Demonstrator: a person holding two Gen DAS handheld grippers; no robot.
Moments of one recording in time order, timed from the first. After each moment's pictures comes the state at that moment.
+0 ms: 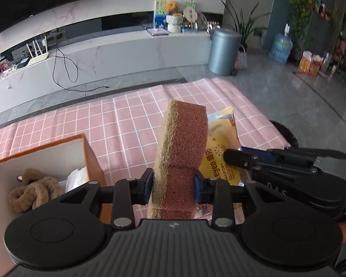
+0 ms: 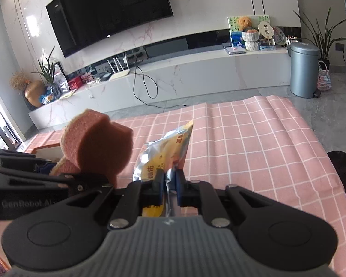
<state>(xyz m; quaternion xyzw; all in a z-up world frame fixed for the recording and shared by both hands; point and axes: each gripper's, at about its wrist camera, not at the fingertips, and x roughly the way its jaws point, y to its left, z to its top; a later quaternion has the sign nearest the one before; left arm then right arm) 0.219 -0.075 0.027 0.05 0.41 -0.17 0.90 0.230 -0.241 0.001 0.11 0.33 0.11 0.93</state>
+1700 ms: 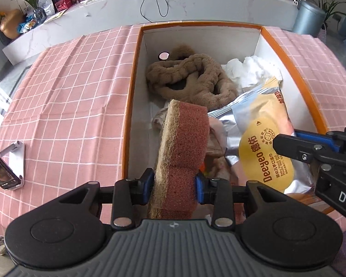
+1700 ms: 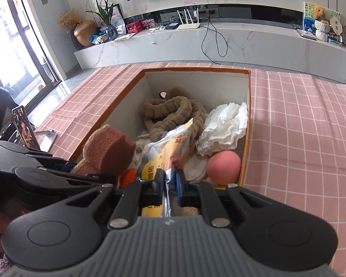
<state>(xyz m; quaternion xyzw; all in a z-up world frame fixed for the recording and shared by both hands) 0.157 0.119 -0.032 0.04 0.52 0.02 0.85 0.170 -0.012 0.000 0.03 0.42 0.23 0.88</state>
